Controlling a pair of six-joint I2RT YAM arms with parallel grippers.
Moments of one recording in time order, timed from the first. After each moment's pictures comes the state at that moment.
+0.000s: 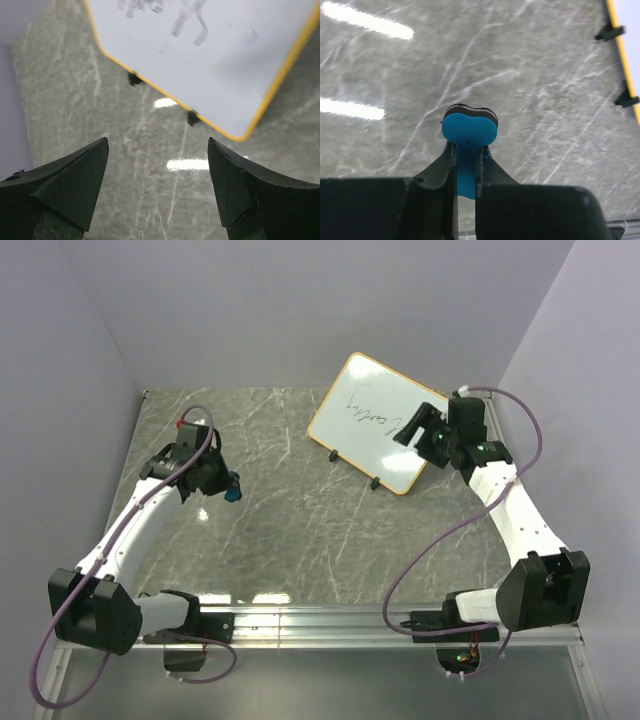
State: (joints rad) left arm -0.23 1.22 1.06 -0.74 0.00 -0.63; right arm 0.13 1.33 1.18 -0.51 -0.17 0.64
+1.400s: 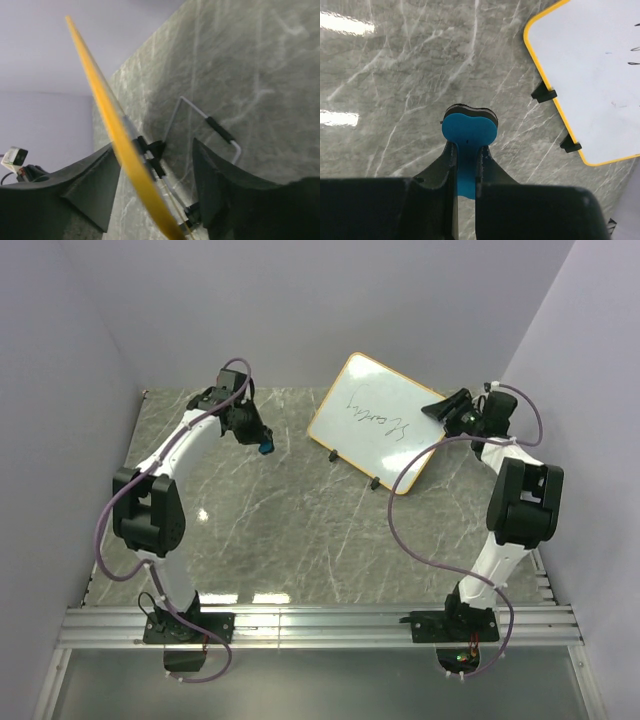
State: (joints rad) left arm -0.27 1.85 1.62 -0.68 0.12 -0.66; right arm -0.23 1.88 1.23 0.23 -0.66 0.82
